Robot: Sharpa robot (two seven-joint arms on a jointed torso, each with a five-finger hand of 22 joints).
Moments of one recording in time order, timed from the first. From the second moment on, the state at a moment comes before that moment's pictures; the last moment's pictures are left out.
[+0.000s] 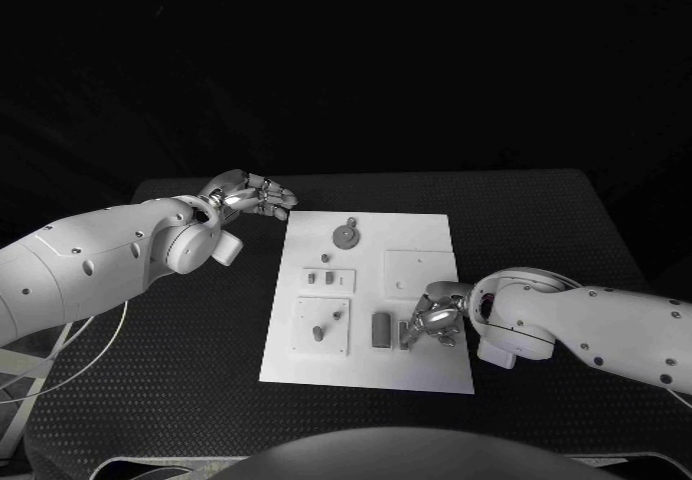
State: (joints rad) left arm 1.23 -0.73 -0.12 1.16 -0.37 -0.12 0.19; left_hand 1.08 -0.08 0.35 -0.29 0.06 0.84 0.19 0.30 0.41 1.10 0.16 0.07 0.12 0.86 0.11 0.64 0.37 0.01 0.85 0.02 0.07 0.88; right arm 1.07 -0.87 -0.15 1.64 -0.99 -0.01 -0.47; right_hand 0.85 -0.24 0.77 -0.18 0.05 1.08 0.07 0.23 0.67 1.28 -0.04 1.05 1.15 1.27 -0.13 1.46 0.85 0.25 1.17 -0.02 0.79 1.31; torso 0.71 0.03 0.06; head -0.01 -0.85
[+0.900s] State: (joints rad) left arm 1.23 -0.73 -0.12 1.16 -0.37 -0.12 0.19; left_hand 1.08 -0.08 0.35 -0.29 0.06 0.84 0.19 0.30 0.41 1.10 0.16 0.07 0.12 0.86 0.11 0.64 0.37 0.01 0.85 0.02 0.07 0.88; right arm 1.06 -0.85 -0.15 1.62 -1.07 0.00 -0.48; right_hand 0.88 -0.17 0.75 -0.19 0.05 1.10 0.06 0.25 0.68 1.30 -0.05 1.06 1.16 1.29 -0.14 1.47 0.87 0.25 1.17 -0.02 0.79 1.31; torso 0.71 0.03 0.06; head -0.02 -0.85
